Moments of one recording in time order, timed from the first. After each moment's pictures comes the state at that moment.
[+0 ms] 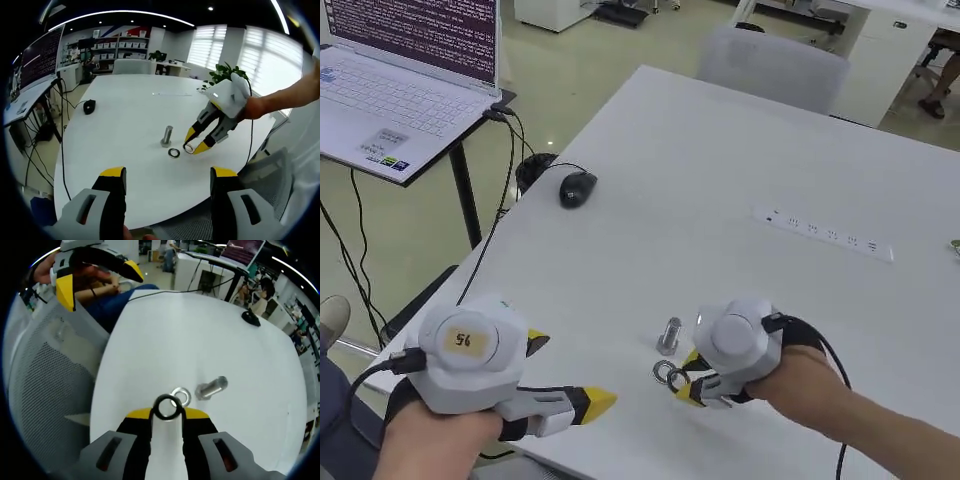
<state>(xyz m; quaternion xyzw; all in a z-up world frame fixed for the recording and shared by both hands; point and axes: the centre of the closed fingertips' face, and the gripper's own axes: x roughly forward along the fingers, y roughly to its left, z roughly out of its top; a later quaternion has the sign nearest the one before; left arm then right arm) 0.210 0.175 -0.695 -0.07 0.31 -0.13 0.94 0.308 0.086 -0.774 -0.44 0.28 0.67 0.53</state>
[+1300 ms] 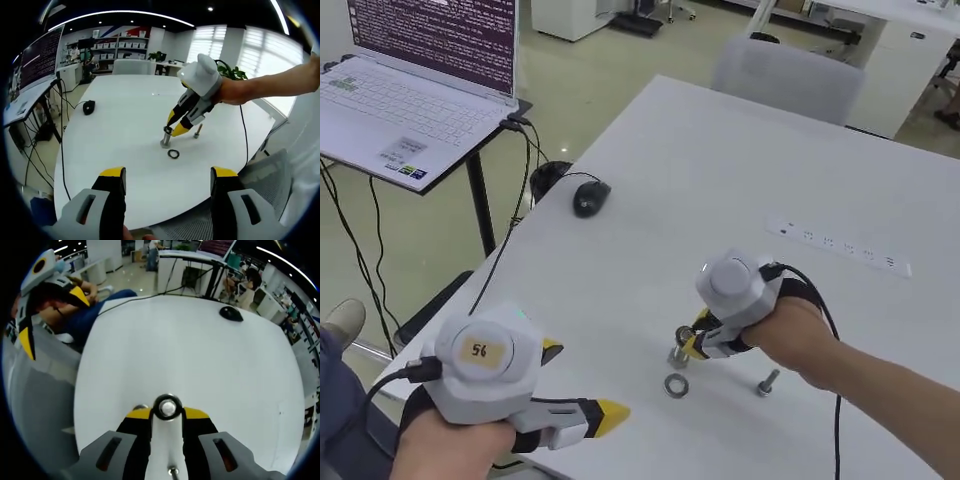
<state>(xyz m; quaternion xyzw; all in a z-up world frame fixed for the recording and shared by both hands) 0.211 0.175 -0.692 -0.07 0.31 -0.13 0.94 0.362 0.128 -0.767 -0.43 0.31 0.64 0.56</state>
